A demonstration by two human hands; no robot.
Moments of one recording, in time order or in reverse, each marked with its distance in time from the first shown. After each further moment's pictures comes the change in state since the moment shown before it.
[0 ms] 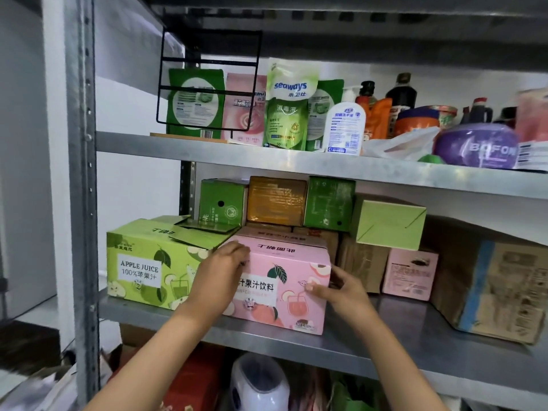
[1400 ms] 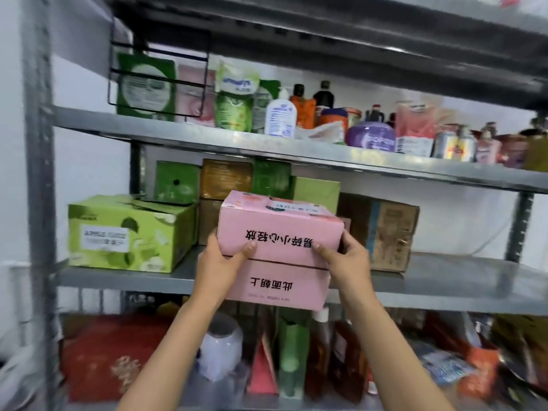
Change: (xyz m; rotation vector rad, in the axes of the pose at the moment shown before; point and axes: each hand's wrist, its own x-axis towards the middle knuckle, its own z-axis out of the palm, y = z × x) left_hand -0.086 0.112 -0.034 -0.820 0.022 -0.473; right_hand -0.173 -0.050 -0.047 0.041 0.436 -0.282
